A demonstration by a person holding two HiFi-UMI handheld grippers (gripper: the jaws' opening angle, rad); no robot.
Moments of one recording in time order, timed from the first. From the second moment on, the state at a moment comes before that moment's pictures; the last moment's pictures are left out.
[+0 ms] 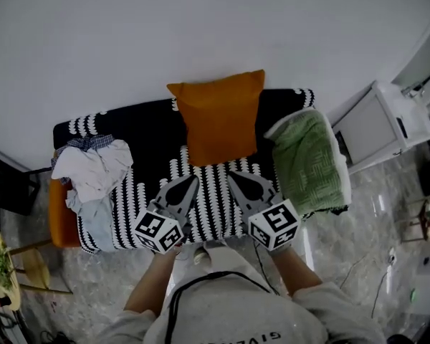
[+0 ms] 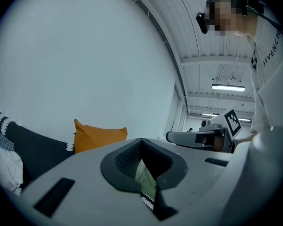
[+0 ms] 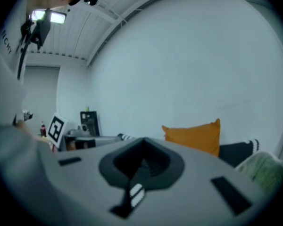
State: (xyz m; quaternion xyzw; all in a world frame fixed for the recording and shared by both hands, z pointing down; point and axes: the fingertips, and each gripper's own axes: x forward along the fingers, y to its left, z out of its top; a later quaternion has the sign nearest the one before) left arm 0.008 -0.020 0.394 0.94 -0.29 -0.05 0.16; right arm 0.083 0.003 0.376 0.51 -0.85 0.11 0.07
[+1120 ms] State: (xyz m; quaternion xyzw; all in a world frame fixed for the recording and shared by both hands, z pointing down) left arm 0.000 0.054 0.366 0.94 -0.30 -0.06 0.16; right arm 0.060 0.083 0.348 0.49 -0.86 0.10 0.06
